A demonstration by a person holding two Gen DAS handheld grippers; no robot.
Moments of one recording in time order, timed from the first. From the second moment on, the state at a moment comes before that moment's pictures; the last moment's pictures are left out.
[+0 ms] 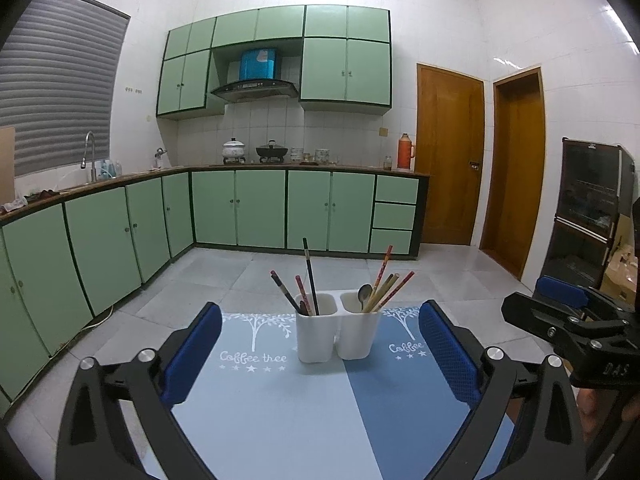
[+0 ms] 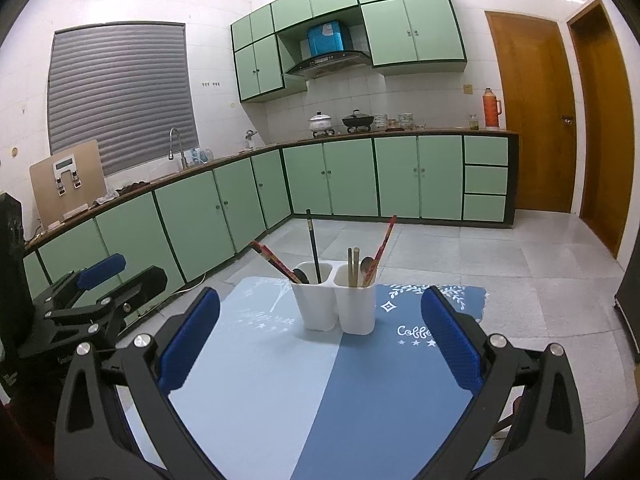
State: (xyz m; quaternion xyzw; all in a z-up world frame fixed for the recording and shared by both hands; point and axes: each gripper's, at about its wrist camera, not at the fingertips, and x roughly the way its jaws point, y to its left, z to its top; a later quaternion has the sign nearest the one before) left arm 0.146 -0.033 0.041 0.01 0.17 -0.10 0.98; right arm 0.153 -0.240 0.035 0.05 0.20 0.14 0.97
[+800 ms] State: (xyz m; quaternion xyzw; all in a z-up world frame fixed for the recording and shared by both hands) left arm 0.141 -0.033 0.041 0.01 0.16 -0.09 0.98; right arm 0.154 -0.236 0.037 0.04 0.20 0.14 0.97
